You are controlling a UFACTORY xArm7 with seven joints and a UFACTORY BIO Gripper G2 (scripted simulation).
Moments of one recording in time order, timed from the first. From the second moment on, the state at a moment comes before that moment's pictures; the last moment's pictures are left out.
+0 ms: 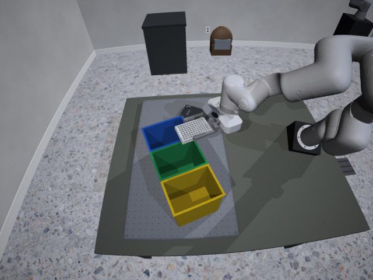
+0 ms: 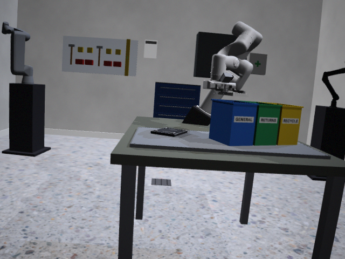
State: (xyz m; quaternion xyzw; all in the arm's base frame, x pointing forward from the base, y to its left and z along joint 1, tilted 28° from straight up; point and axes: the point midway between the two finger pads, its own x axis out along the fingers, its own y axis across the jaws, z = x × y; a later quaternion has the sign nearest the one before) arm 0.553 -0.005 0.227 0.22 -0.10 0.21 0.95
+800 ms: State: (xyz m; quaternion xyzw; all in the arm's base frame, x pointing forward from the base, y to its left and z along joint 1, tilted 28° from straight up) arm 0.551 0.058 0.259 0.22 -0.10 0.21 0.95
